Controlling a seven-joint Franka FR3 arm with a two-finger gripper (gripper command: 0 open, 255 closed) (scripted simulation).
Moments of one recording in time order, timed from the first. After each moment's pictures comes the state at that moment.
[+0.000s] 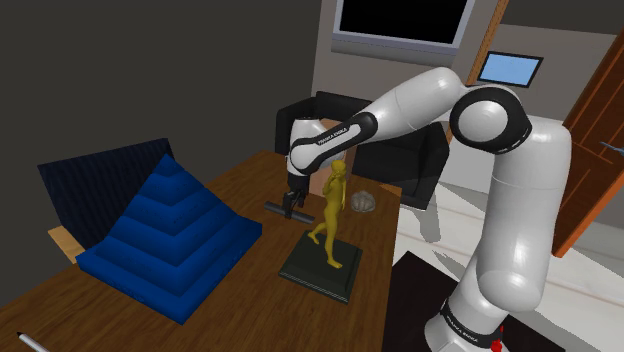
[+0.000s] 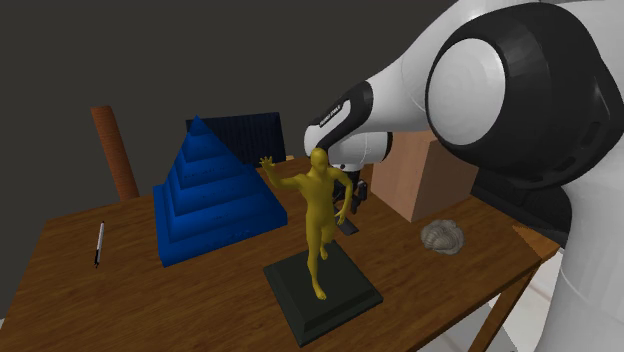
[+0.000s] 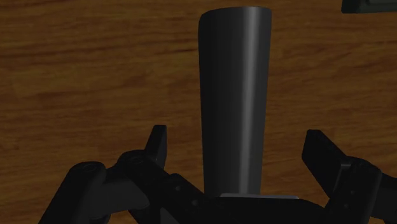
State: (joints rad) arm 0.13 0.26 0.03 -2.04 0.09 2.27 -0.24
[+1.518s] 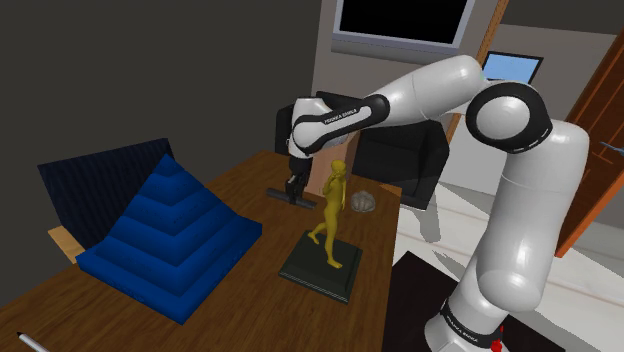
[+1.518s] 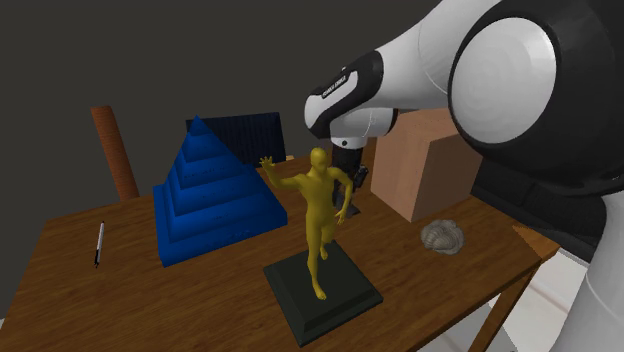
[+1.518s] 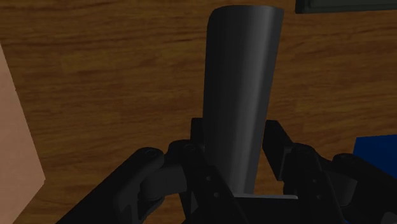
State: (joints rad) arm 0.13 0.18 0.03 -1.98 0.09 2.13 -0.23
